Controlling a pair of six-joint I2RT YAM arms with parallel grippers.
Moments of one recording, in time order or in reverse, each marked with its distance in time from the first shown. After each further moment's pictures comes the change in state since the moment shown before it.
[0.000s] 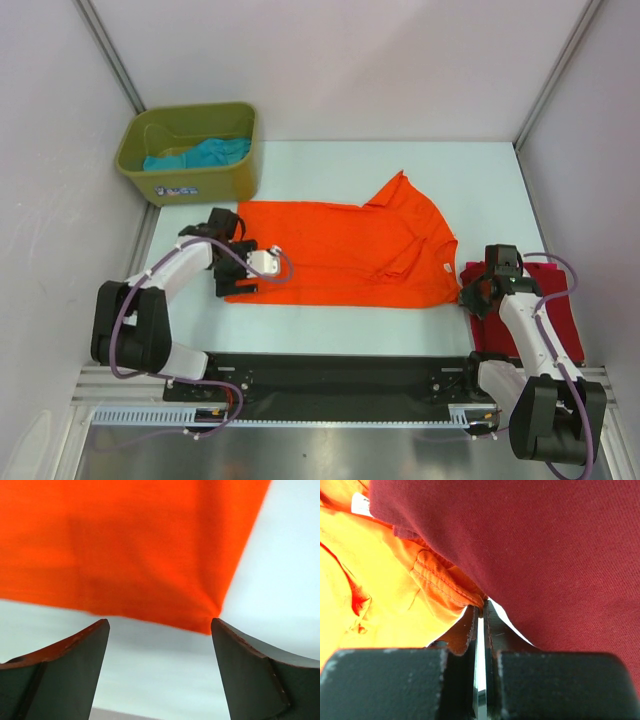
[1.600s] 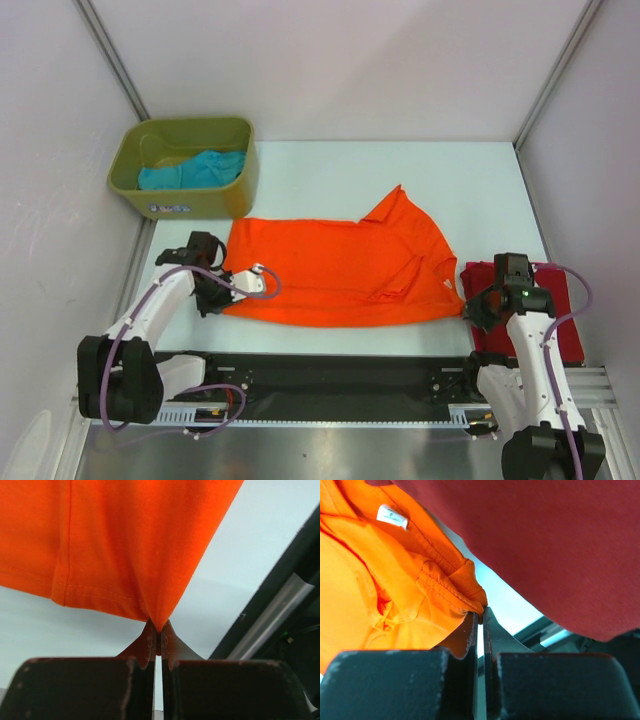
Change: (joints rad) left arm 0.094 -0.267 -0.100 -0.249 0.038 -0.117; right arm -0.020 -0.188 0.072 -0.300 -0.022 0.017
